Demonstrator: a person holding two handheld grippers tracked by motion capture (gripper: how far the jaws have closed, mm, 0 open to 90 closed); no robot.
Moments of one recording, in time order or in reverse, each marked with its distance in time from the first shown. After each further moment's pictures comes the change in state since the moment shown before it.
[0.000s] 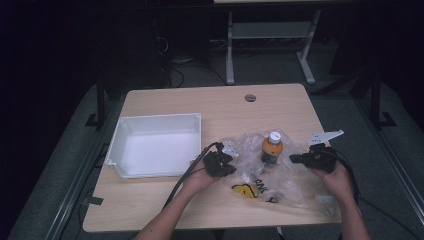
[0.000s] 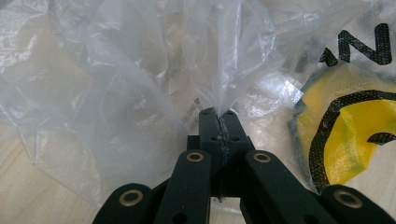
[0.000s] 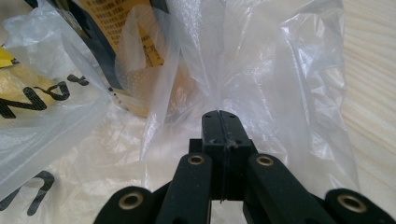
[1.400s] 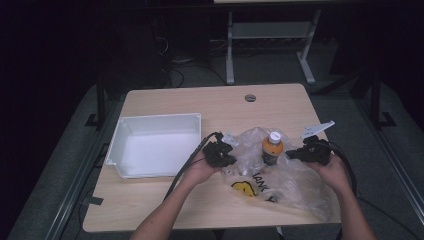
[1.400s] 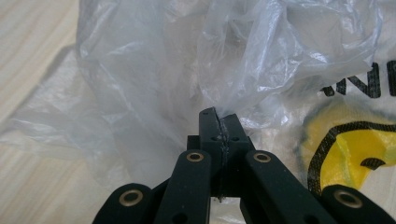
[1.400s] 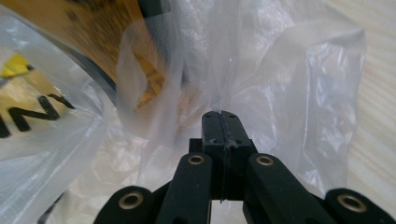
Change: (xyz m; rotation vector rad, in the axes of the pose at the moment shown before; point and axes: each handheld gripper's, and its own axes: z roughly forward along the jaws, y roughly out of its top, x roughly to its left) left arm 0.012 0.019 -0.013 -0.015 0.022 0.005; right arm -0.004 0.024 0.010 0.065 0.045 -0.021
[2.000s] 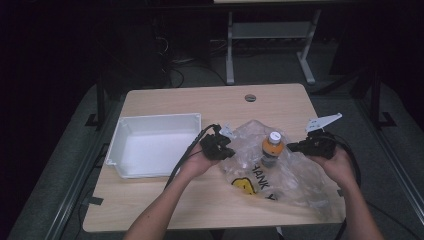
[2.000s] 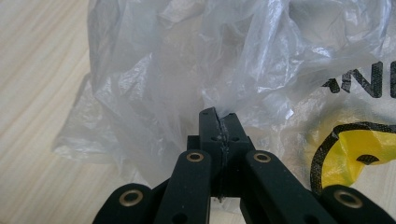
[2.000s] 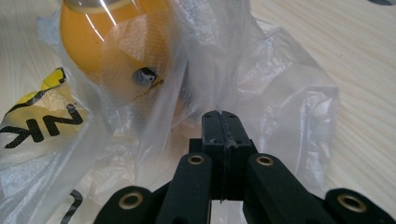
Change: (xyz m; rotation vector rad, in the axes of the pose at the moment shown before) left arm 0.010 0.013 -0.020 -0.017 0.017 0.013; right arm 0.005 0.023 -0.025 -0.059 0.017 -0.074
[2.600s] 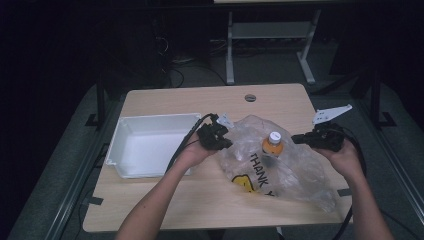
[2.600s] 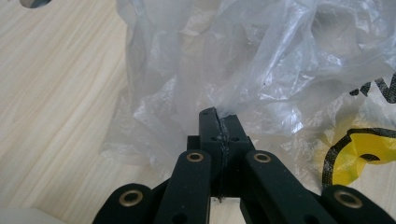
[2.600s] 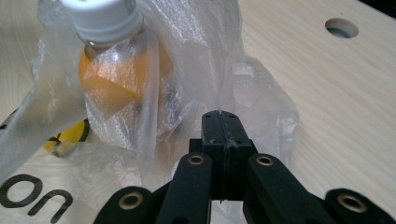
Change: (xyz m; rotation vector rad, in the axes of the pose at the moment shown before) left arm 0.015 0.017 -0.021 0.000 0.021 0.034; right arm -0.001 0.016 -0.028 -0.033 -0.053 -0.037
